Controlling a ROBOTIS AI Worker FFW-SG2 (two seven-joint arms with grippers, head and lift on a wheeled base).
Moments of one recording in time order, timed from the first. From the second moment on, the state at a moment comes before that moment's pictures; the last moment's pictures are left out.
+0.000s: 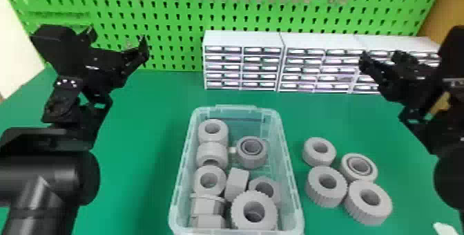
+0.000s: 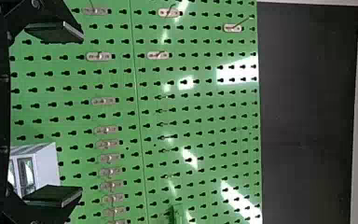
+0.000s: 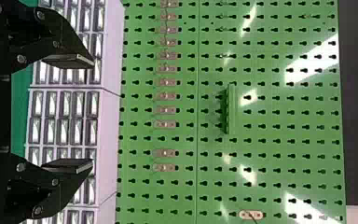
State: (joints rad) left arm -0.17 0.11 0.05 -1.81 0.06 0.08 -0.16; right arm -0.15 -0.16 -0.18 -2.00 -0.17 0.56 0.15
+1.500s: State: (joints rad) left arm -0.17 0.10 0.05 -1.81 0.06 0.08 -0.16; right arm -0.15 -0.16 -0.18 -2.01 -0.17 0.57 0.15
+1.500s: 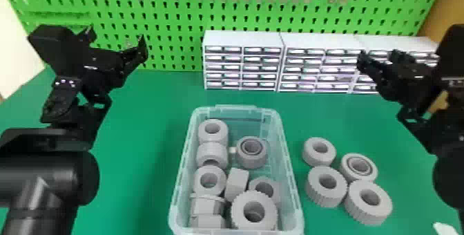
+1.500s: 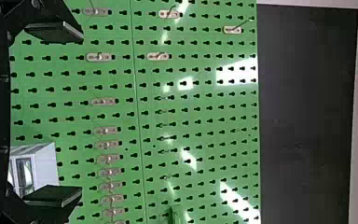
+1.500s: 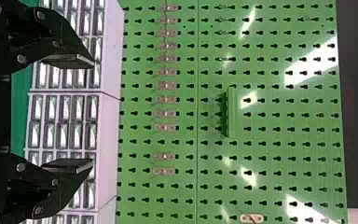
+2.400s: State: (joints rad) left arm -0.17 0.10 0.05 -1.81 0.06 0.08 -0.16; right arm -0.15 -0.15 -0.18 -2.01 -0.16 0.57 0.15
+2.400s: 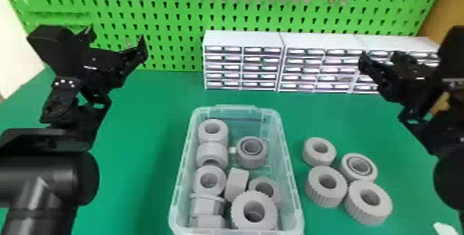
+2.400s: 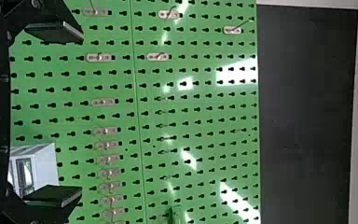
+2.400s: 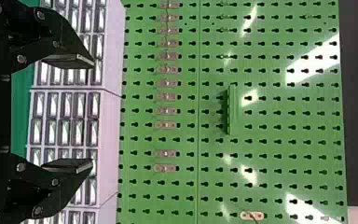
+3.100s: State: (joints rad) left arm -0.16 0.11 0.06 -1.81 0.06 0.08 -0.16; right arm -0.14 -0.15 -0.19 -2.01 -0.15 0.57 0.15
